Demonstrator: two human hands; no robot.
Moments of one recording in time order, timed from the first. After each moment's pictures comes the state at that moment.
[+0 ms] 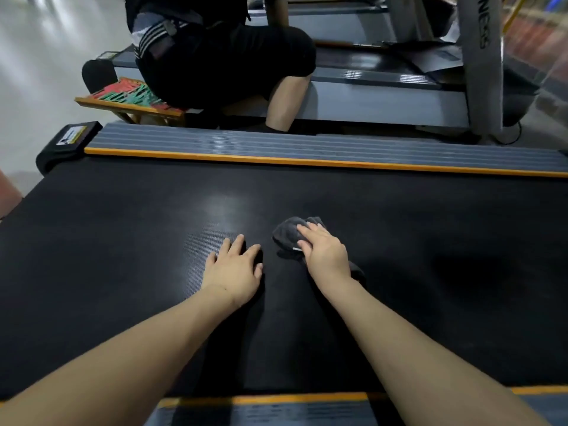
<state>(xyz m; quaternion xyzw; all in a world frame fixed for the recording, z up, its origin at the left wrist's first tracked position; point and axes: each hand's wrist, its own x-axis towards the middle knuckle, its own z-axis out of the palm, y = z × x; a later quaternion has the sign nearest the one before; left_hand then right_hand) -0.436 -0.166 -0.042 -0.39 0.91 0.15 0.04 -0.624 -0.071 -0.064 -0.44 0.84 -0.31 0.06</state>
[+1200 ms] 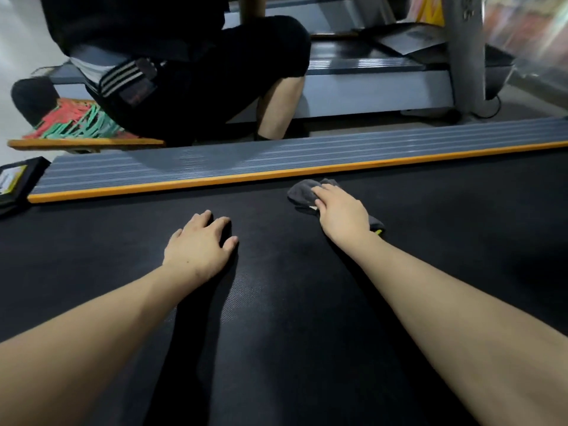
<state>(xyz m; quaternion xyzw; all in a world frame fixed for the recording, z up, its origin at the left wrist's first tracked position) -0.455 -0.373 -0.047 -0.37 0.92 0.12 -0.01 -0.702 -0.217 -0.062 -0.42 0.89 -0.16 -0.08</state>
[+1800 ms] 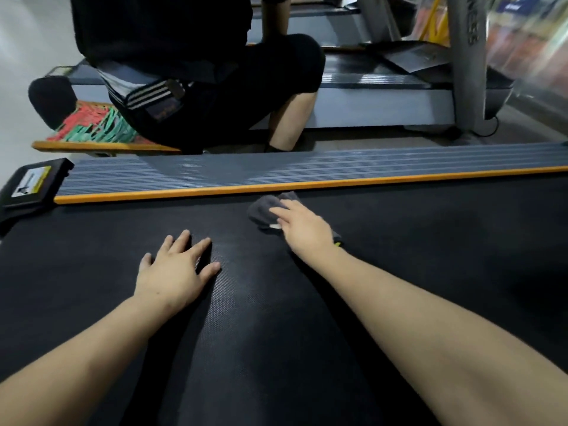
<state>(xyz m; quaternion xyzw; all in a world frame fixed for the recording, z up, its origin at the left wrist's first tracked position) -0.380 -0.400 -0.045 -0.41 0.90 0.12 0.05 -0.627 -0.276 -0.048 -0.50 0.85 -0.17 0.00</state>
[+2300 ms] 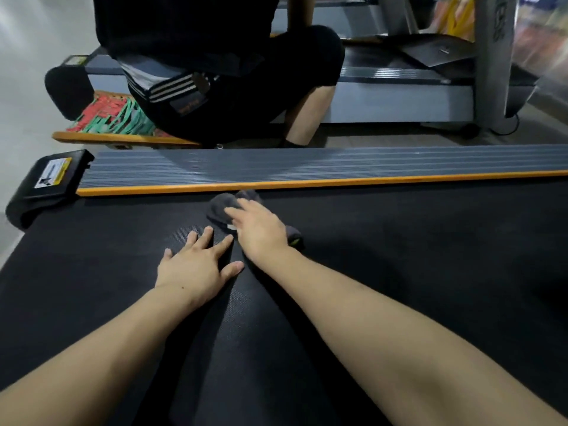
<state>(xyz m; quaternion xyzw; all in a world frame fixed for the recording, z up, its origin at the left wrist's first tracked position) -0.380 -0.409 -0.041 -0.37 0.92 0.09 0.11 -0.543 -0.375 -0.066 -0.55 0.81 -0.20 0.04</state>
